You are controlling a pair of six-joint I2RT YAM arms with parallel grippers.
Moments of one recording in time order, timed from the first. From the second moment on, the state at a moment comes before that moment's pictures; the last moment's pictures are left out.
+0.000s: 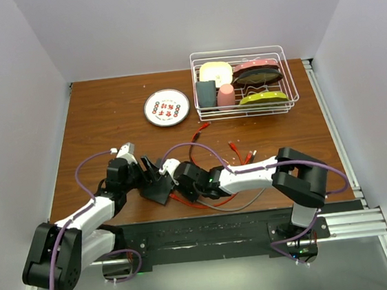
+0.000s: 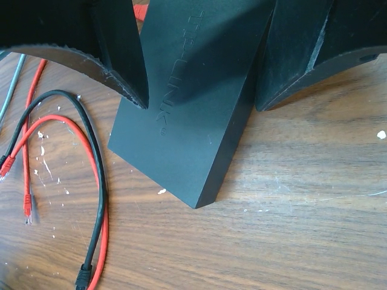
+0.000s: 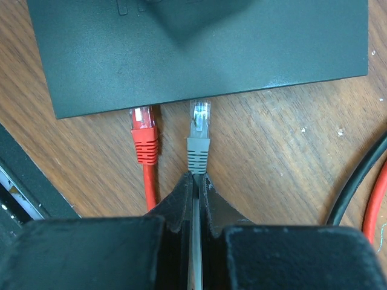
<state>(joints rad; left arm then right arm) -0.27 1.09 0.23 0.25 0.22 -0.61 1.16 1.76 0.96 -0.08 0.11 0.20</state>
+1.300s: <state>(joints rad) -0.27 1.11 0.23 0.28 0.24 -0.60 1.18 1.79 1.01 -0.12 0.14 0.19</state>
